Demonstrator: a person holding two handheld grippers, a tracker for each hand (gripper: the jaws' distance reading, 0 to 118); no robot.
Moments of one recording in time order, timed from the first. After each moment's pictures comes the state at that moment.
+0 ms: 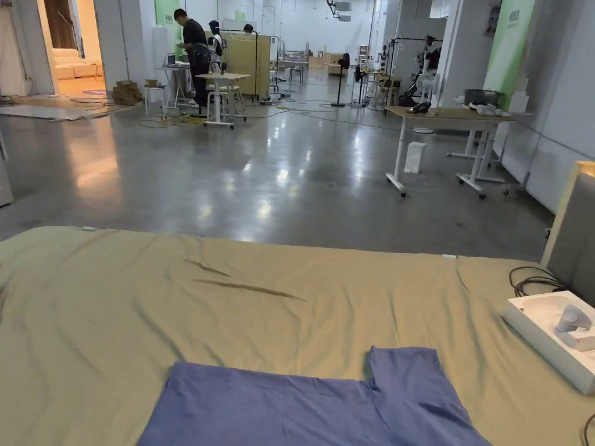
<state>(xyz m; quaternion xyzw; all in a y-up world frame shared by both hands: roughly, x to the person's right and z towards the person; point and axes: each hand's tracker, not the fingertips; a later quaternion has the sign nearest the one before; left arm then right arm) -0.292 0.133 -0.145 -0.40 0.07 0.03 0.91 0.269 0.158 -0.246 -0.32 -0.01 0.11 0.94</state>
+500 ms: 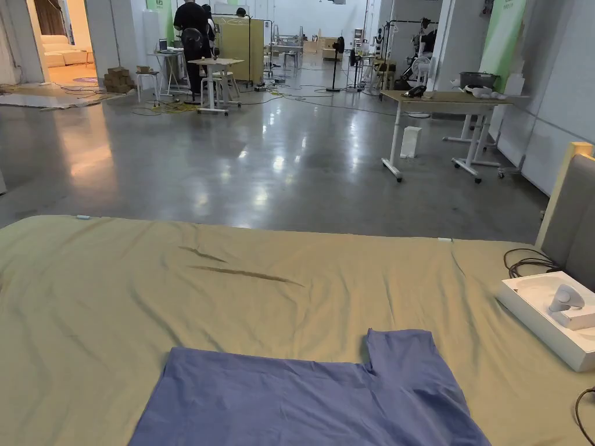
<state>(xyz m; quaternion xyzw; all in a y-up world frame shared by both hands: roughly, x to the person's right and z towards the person) -0.270 0.181 -0.159 -0.33 0.08 0.05 0.94 0.242 0.191 -0.247 -0.25 -0.01 0.10 0.96</state>
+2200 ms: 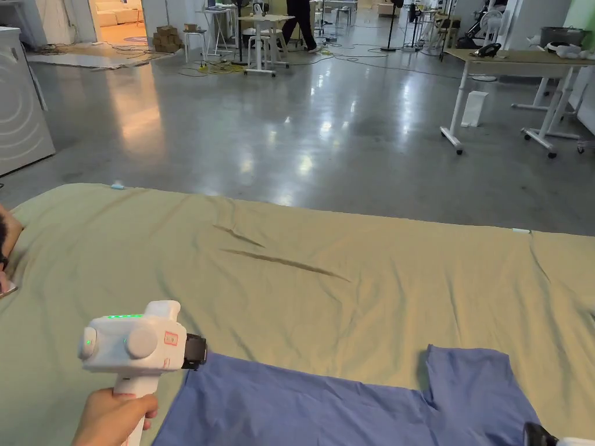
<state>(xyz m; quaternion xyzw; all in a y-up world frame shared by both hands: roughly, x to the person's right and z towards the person) -0.342 0.134 -0.508 -0.45 0.05 0.13 0.88 0.173 0.191 -0.366 -0.19 0.03 0.06 0.98</state>
